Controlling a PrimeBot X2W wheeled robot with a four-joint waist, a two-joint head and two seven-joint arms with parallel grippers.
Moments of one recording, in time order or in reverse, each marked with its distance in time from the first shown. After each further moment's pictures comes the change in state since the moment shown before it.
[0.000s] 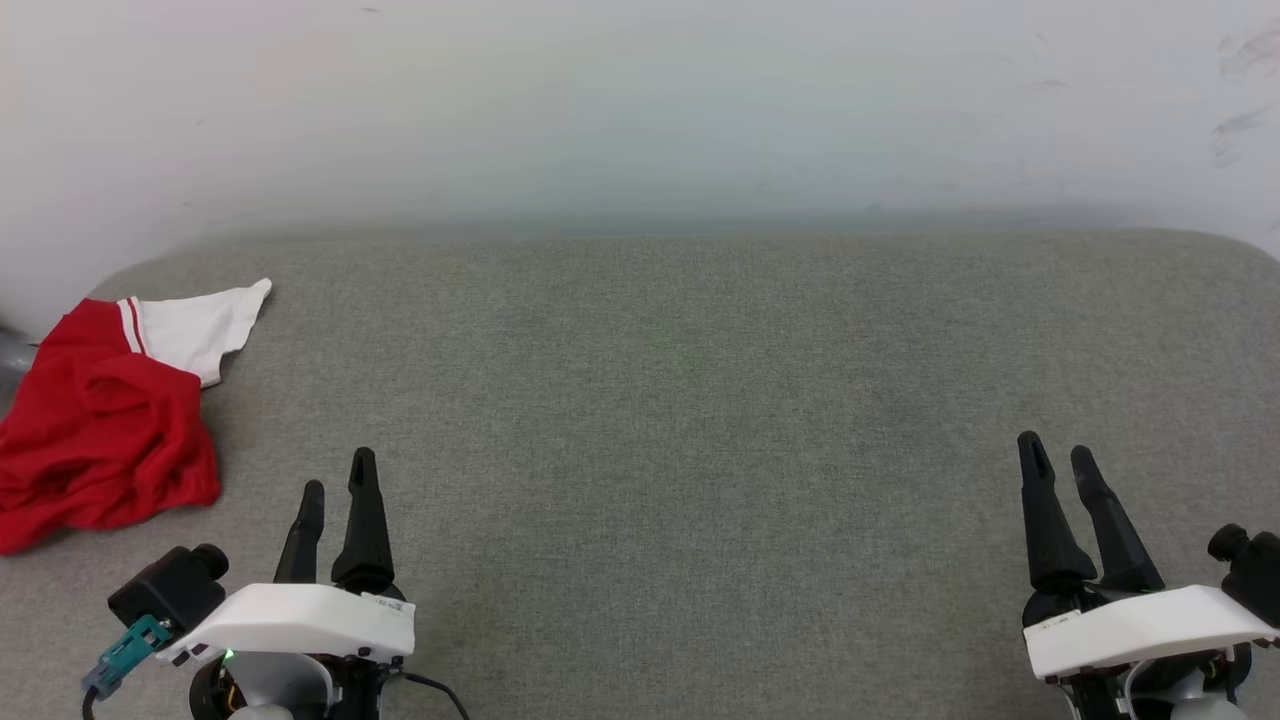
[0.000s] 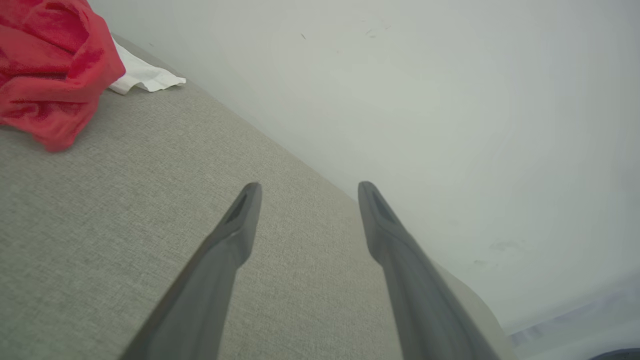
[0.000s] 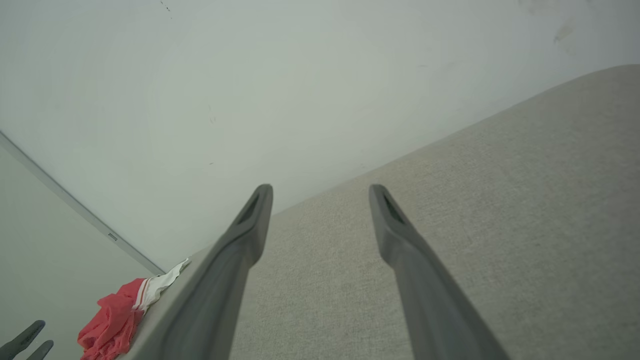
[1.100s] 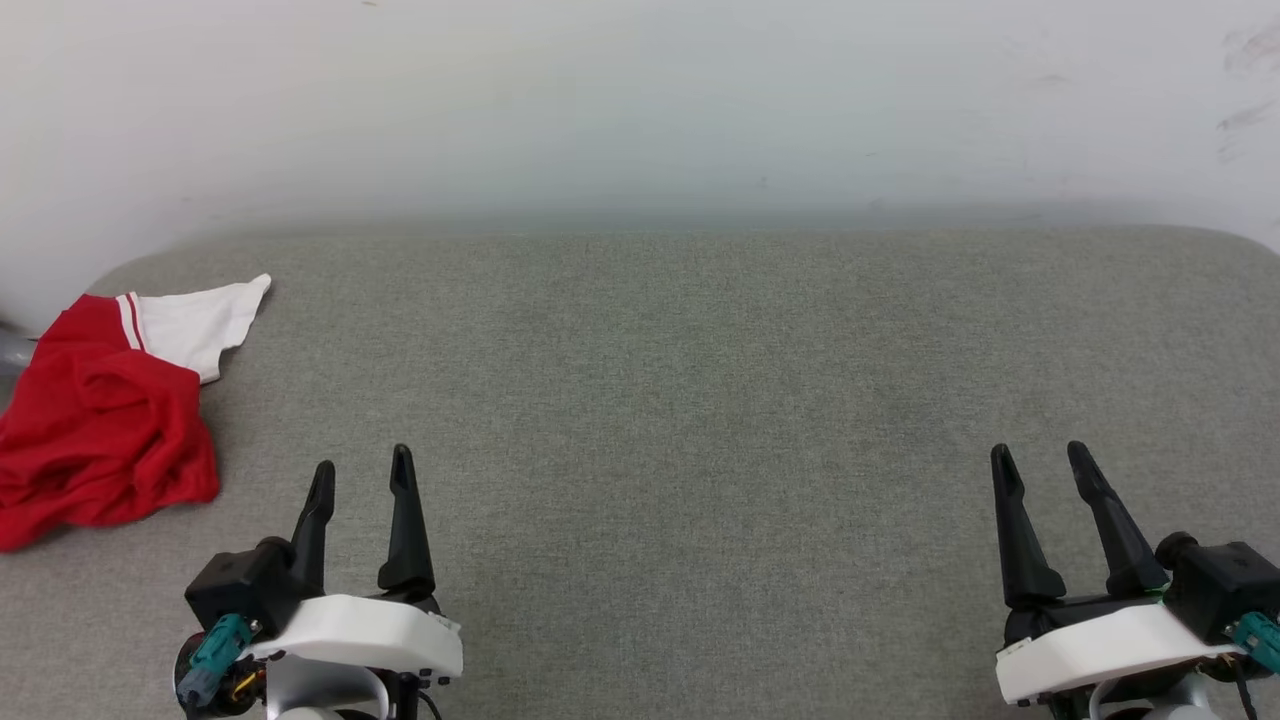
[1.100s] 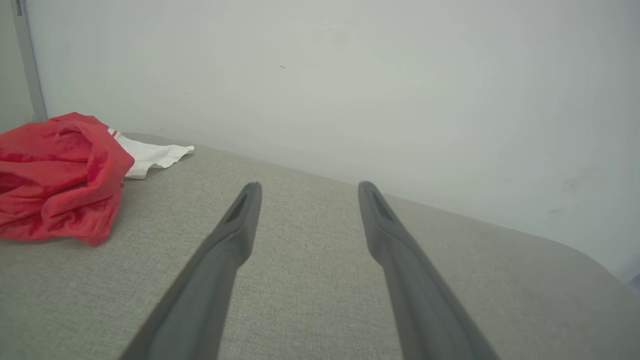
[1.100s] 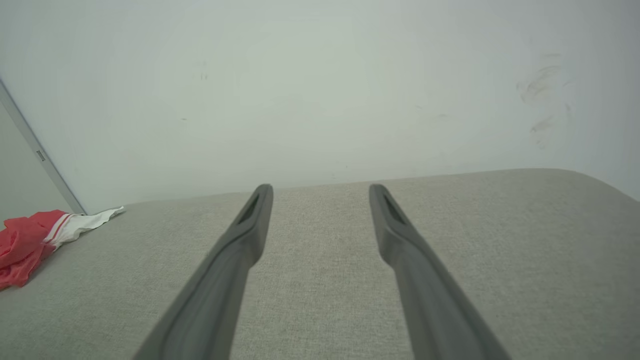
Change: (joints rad) left arm 0.016 0.001 -0.066 -0.022 0.397 0.027 -0.085; right arm 0.020 0.000 0.019 -0.016 -0.395 0.000 -0.087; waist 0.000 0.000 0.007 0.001
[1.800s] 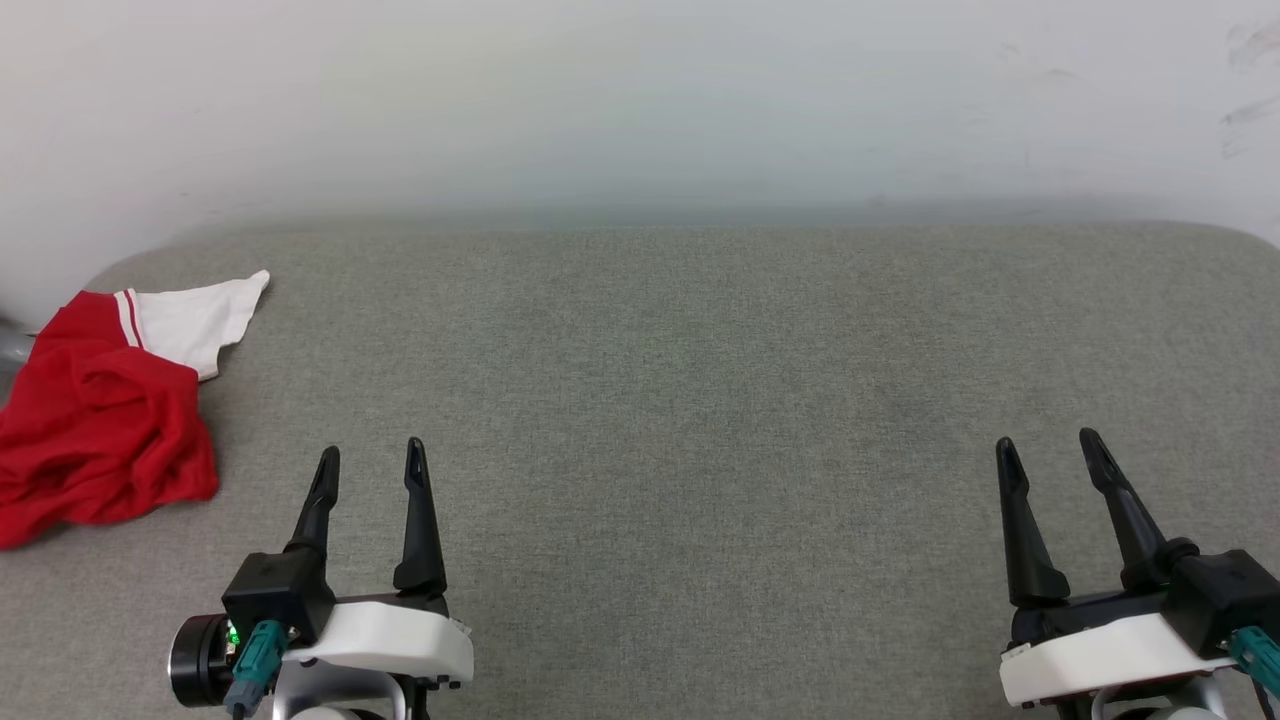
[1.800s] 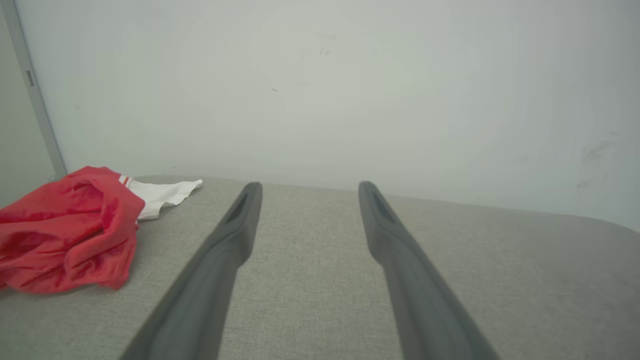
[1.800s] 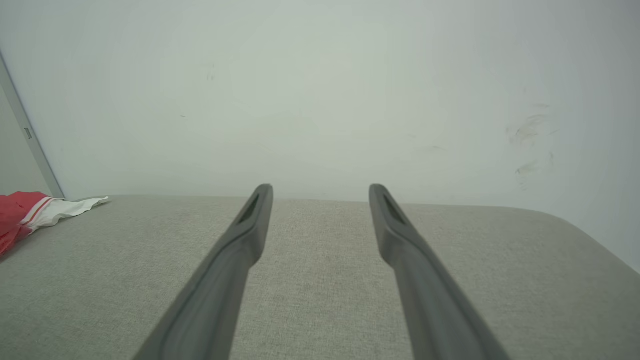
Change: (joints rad) left arm 0.002 0.001 -0.021 -0.010 0.173 0.009 -0.048; right arm 0.010 0.000 -0.006 -0.042 -0.132 0.000 -0.046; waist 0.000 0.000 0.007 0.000
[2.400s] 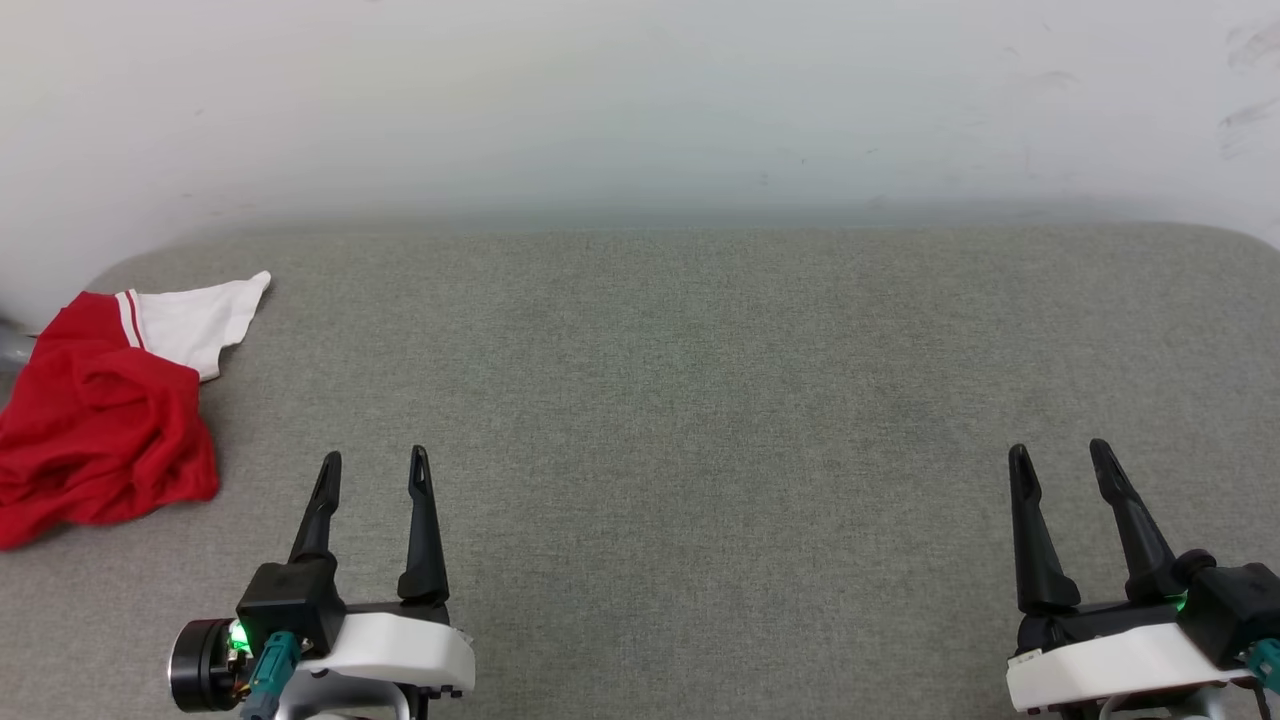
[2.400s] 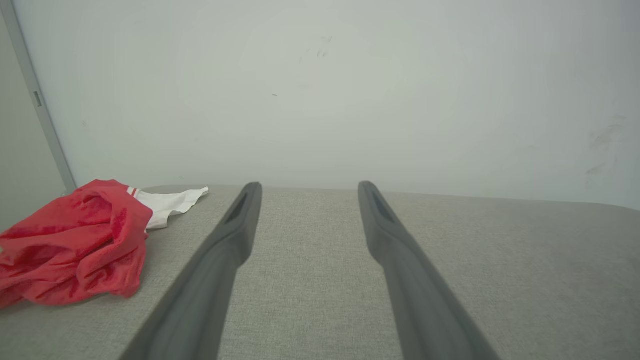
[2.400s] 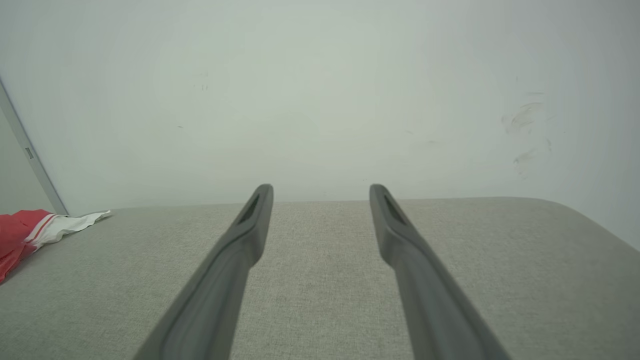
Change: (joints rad) left arm 0.008 0.000 -0.004 0.011 0.064 0.005 -0.030; right arm 0.011 0.000 -0.008 0.017 0.054 0.000 -0.032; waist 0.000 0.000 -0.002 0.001
